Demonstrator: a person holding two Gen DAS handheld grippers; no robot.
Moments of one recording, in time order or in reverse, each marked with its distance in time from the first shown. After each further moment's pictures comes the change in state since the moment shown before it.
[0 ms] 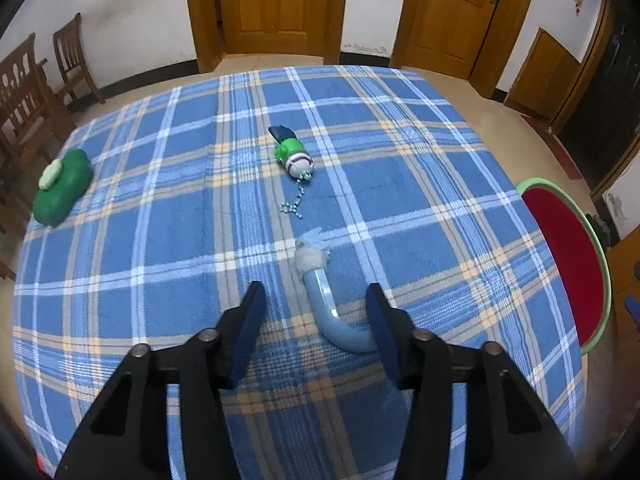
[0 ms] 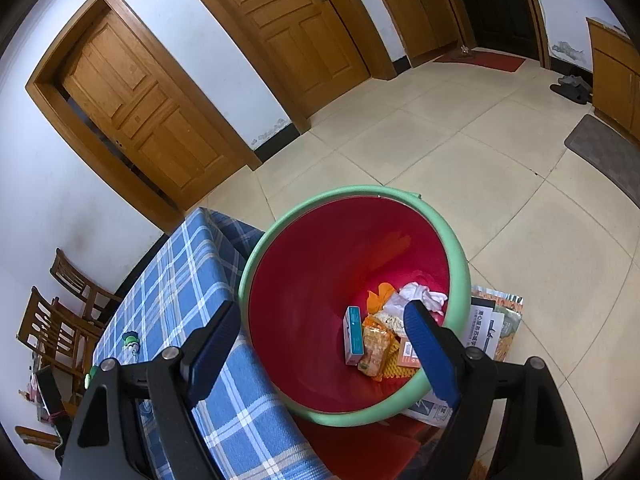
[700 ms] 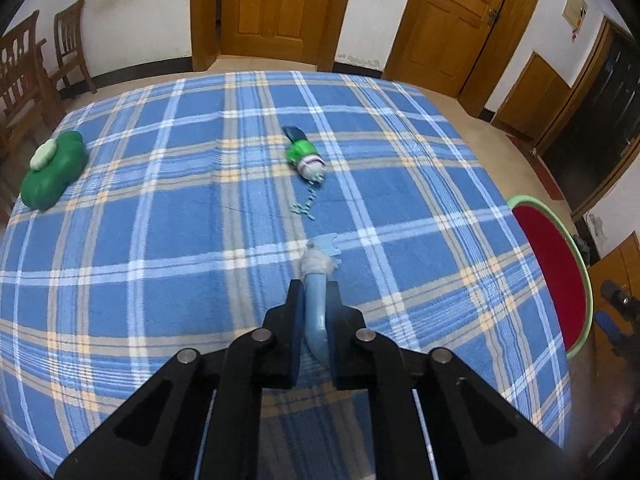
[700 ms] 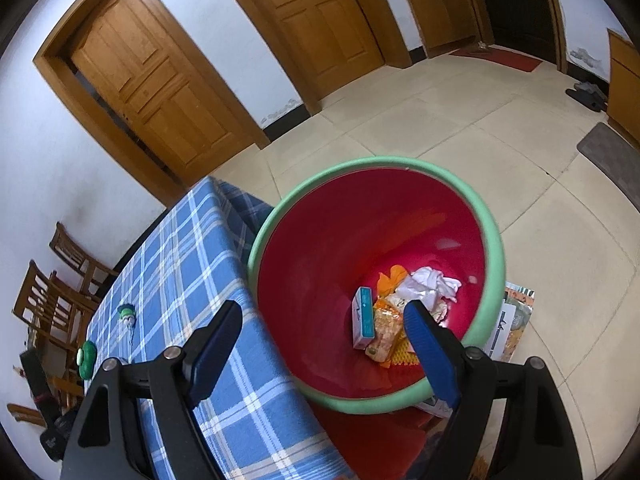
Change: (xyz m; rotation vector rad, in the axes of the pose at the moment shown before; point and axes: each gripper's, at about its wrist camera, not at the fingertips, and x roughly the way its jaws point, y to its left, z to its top) left arm -0.003 0.027 -0.004 -0.062 -0.045 -0.087; right arm 0.020 0.025 -0.018 -0.078 0.062 0.003
